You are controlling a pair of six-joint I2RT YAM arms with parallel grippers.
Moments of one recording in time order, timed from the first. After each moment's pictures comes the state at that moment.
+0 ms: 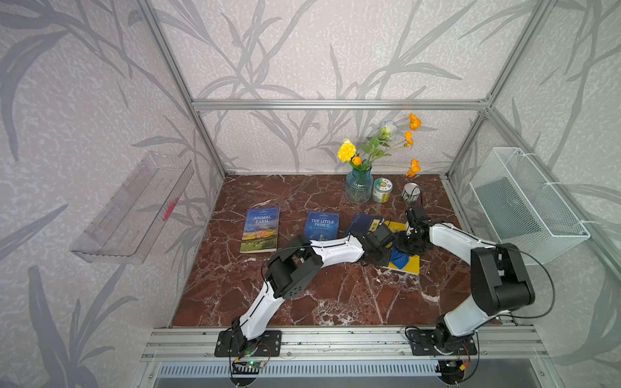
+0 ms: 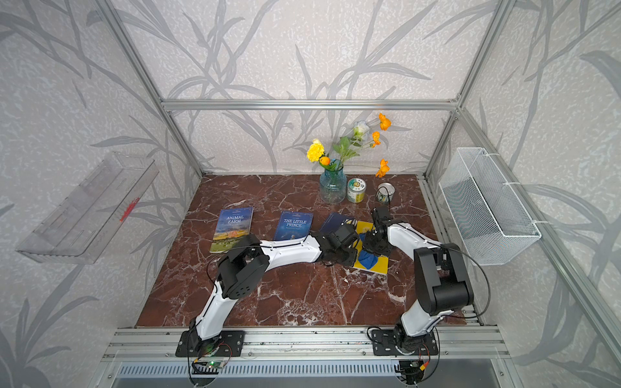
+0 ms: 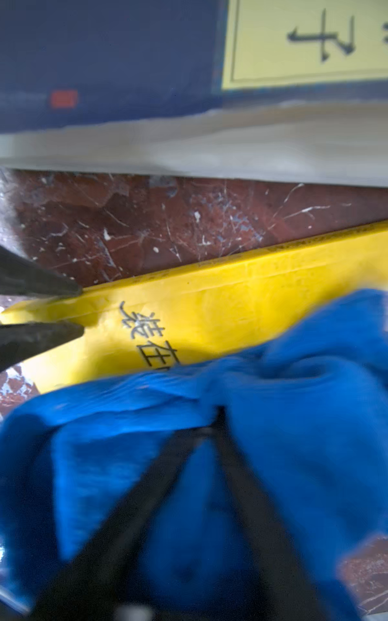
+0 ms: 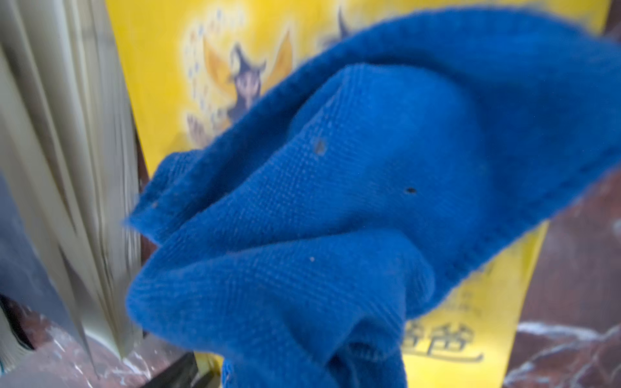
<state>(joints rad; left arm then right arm) -1.00 2.20 1.60 -0.40 0.04 -0.62 0.14 1.68 0.99 -0.65 -0.11 0.51</state>
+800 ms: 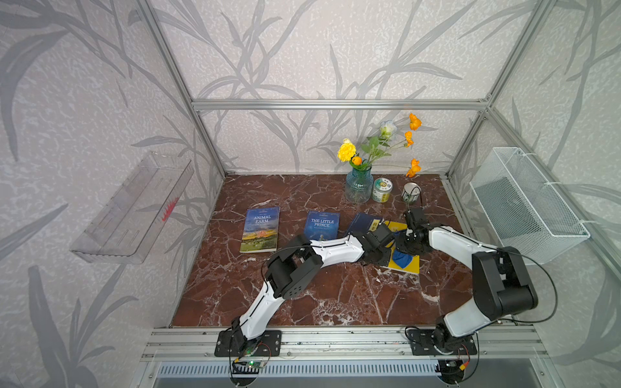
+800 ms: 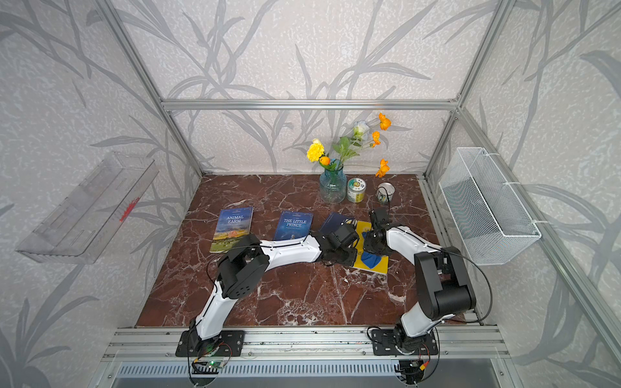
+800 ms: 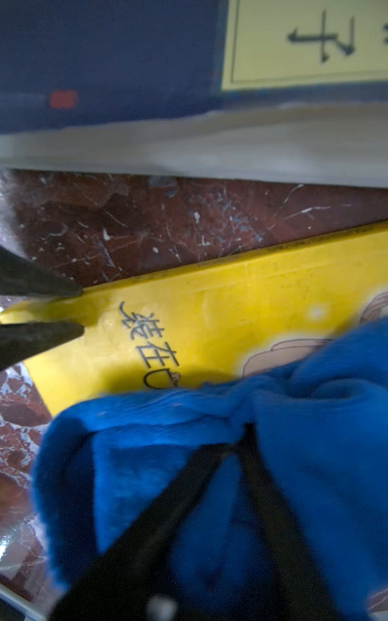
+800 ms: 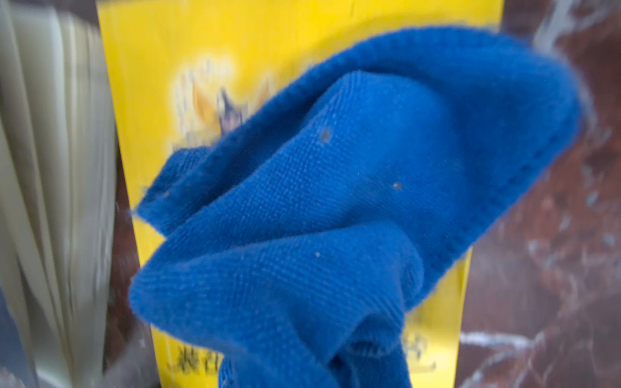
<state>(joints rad) -1.00 2.20 1.59 -0.40 0.04 -0.62 0.21 1.55 0.84 -0.58 0.03 0.50</state>
